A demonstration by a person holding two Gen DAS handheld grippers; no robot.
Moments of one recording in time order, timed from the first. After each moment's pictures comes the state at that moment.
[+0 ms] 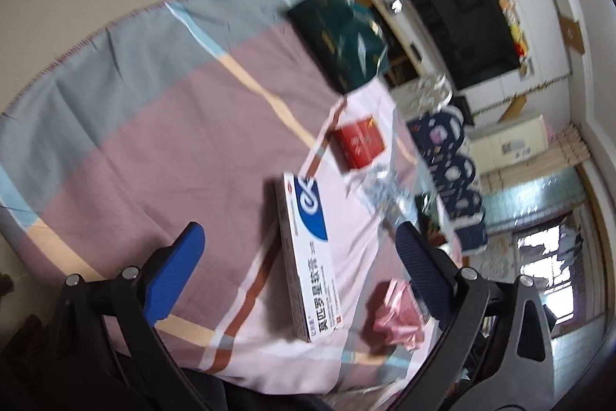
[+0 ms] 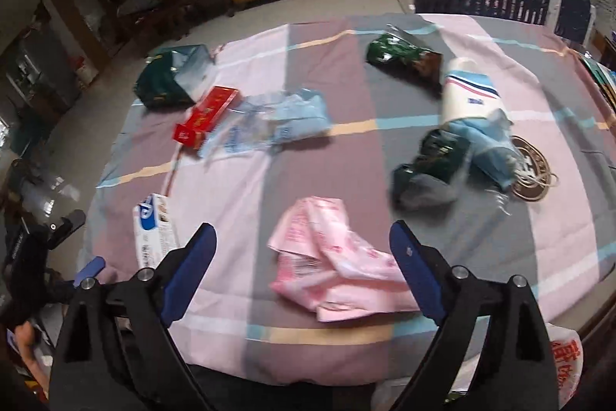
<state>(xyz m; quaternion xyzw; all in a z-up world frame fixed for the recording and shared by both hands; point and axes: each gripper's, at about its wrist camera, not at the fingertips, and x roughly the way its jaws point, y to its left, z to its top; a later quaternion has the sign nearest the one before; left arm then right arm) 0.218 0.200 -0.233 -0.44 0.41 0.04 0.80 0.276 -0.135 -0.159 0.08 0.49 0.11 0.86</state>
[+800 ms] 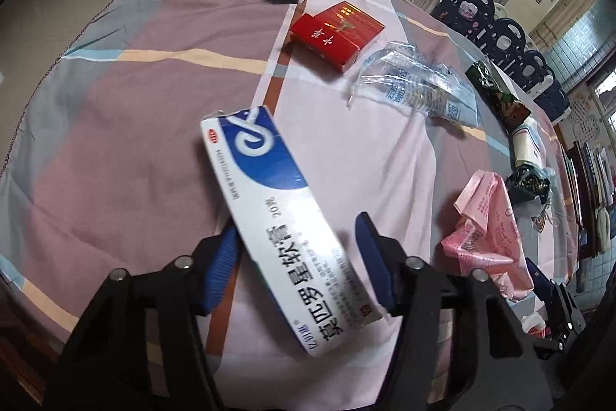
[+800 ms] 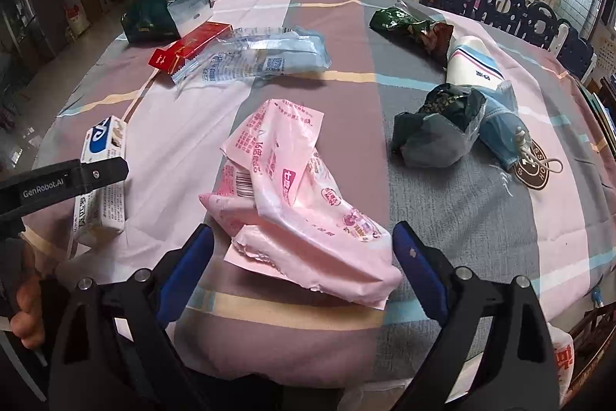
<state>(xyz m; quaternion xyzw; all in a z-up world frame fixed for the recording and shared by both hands) 0.267 0.103 -0.247 -0.17 0.52 0.03 0.84 0.242 -0.105 -0.211 -0.03 0.49 0.10 0.86</state>
